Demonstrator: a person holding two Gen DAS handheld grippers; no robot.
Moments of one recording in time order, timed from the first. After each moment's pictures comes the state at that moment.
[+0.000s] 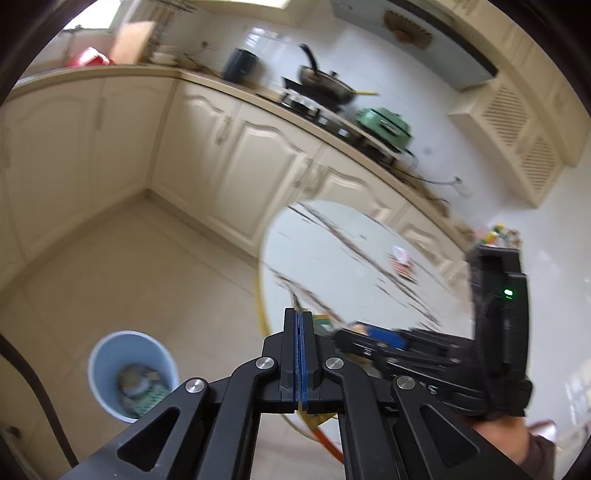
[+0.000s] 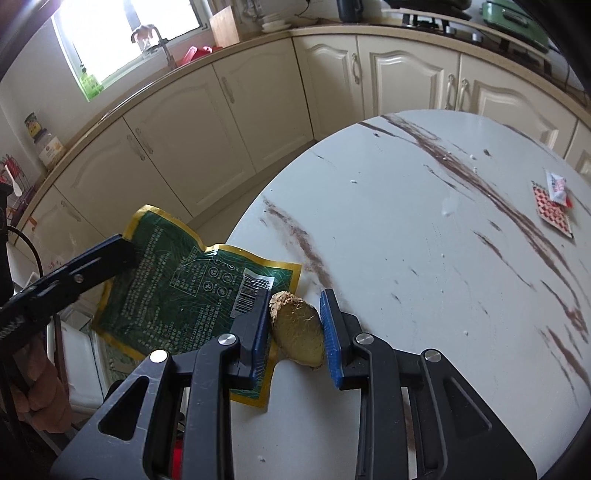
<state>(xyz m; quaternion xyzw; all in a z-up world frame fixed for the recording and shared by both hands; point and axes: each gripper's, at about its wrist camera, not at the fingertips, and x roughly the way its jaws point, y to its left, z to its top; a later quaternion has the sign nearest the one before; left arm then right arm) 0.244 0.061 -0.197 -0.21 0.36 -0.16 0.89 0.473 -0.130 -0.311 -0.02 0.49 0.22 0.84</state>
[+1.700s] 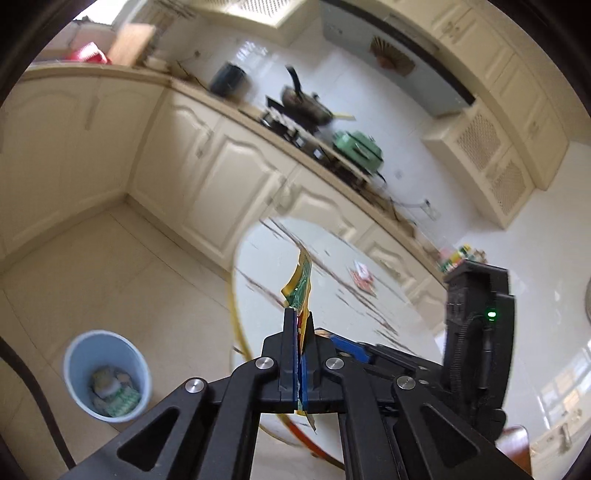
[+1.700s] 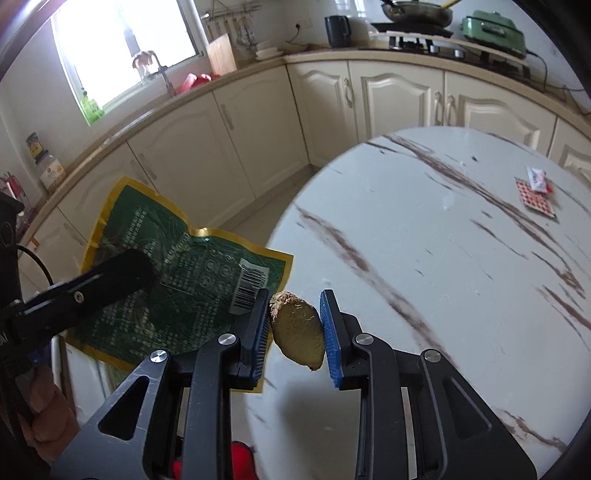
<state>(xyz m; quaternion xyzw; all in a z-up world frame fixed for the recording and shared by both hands) 0.196 0.137 -0.175 -0.26 0.31 -0.18 0.90 0.431 -0.107 -0.289 0.01 0.44 0.21 0.87</state>
